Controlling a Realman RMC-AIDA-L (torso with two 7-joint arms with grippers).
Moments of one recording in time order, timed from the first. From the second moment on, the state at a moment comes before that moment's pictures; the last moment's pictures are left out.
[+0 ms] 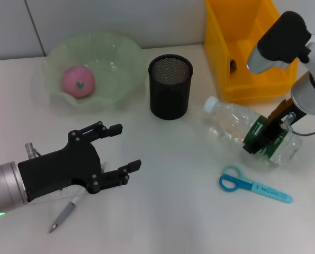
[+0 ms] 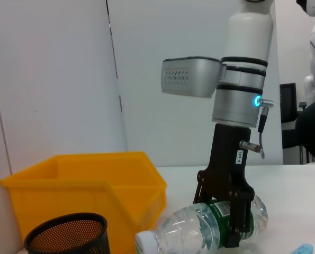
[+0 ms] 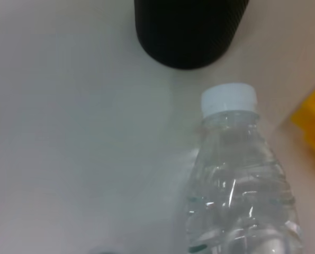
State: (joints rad) left arm -0.27 -2.07 1.37 0.74 1.35 1.35 -0.92; right arm 0.68 2.08 -1.21 -1.14 -2.78 -1.46 2.37
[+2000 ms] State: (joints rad) left arm -0.26 -2.07 1.26 0.64 1.10 1.50 -0.90; right arm 0.24 2.08 -1.04 -1.16 -1.80 -1.34 1.40
